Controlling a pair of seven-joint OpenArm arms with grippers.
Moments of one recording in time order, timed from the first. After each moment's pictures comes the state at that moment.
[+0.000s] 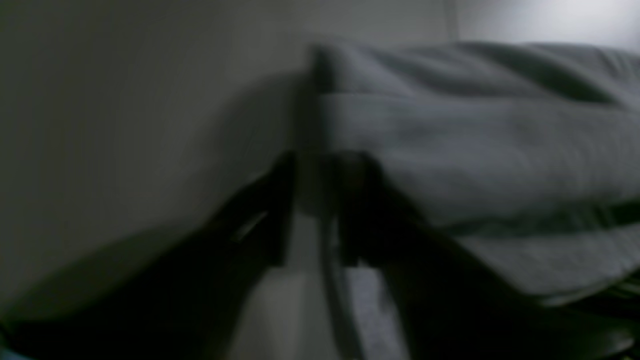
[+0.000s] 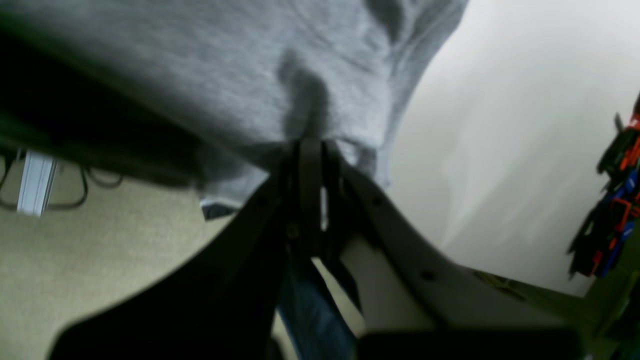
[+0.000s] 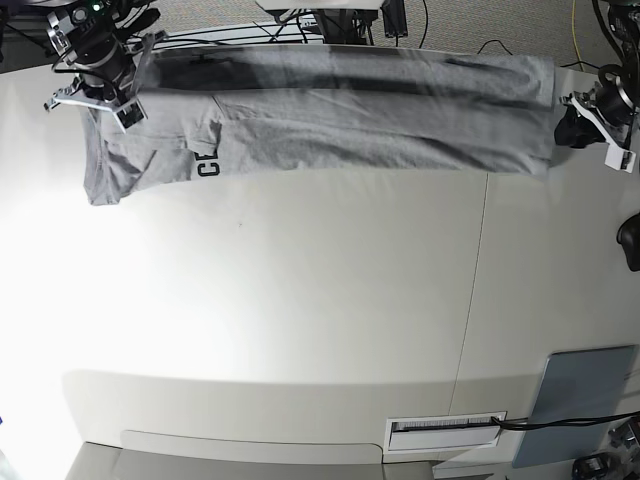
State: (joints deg) left arm 24.5 -30.4 -31.6 82.0 -46.0 -42.0 44.8; right arm -43.5 25.5 13.2 133.5 1.0 19.8 -65.1
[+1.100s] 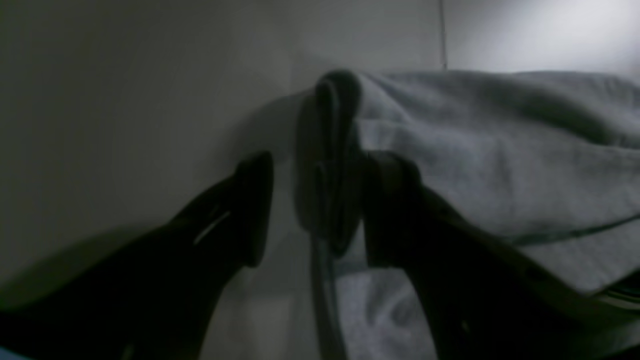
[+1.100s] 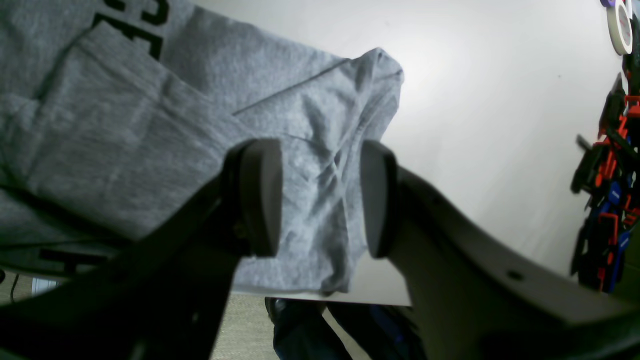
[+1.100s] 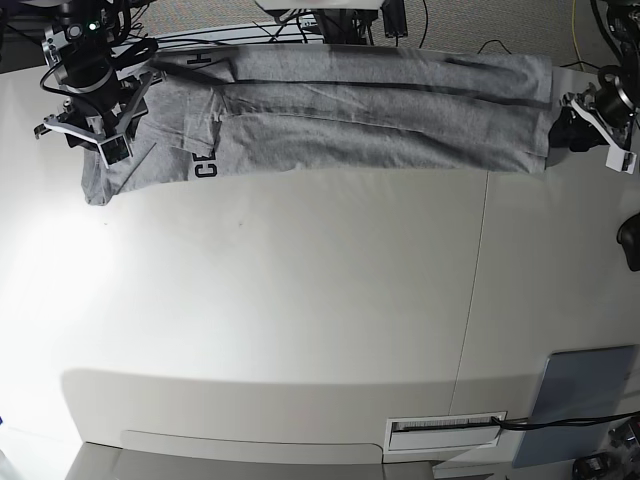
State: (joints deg) left arm 24.5 -29.4 -31.6 82.0 -49.5 -41.6 45.2; right arm -36.4 25.5 13.3 133.5 1.6 12.8 -59.9
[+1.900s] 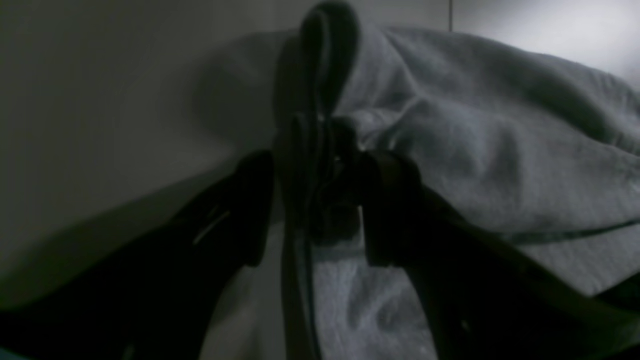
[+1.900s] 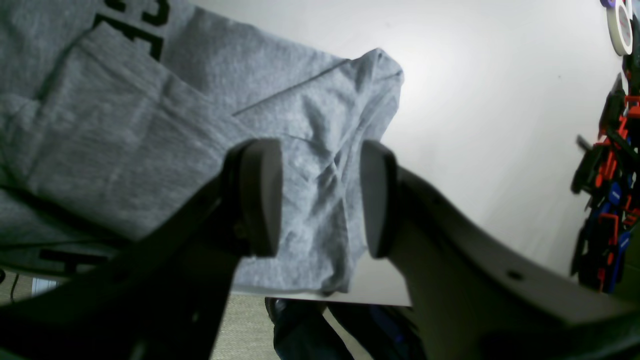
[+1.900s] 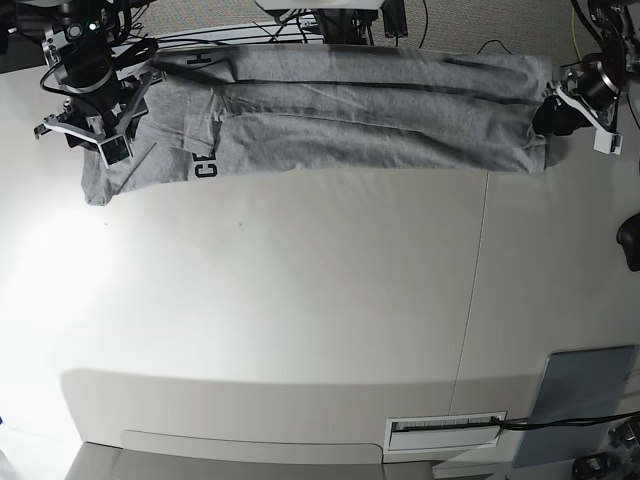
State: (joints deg) left arm 24.2 -25.0 -31.7 76.2 -48.2 -41.3 43.9; right arm -36.4 25.5 13.3 133.5 1.6 12.8 -59.9
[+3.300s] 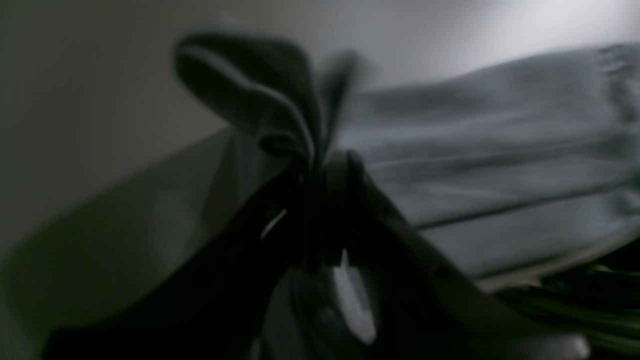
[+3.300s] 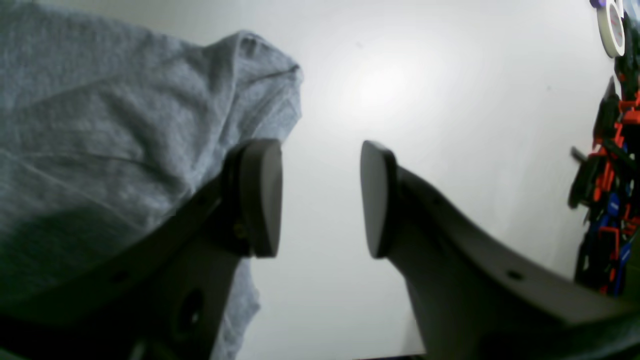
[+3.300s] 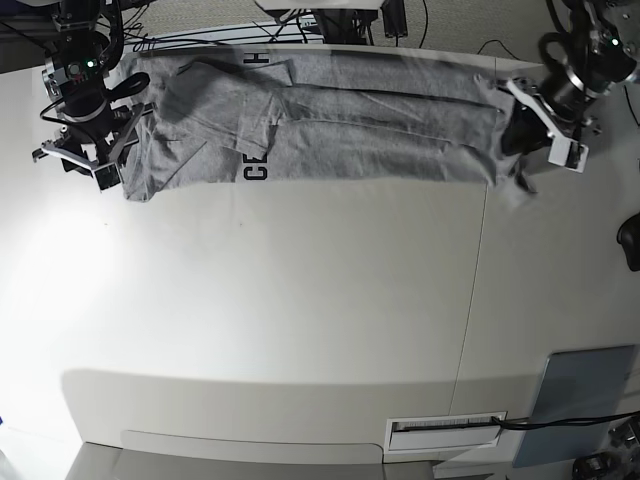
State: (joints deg) left arm 33.2 -15.1 -29.0 122.4 -44.1 -28.0 53.7; right arm -28.5 25.3 13.3 121.0 -1.0 13.7 -52.0
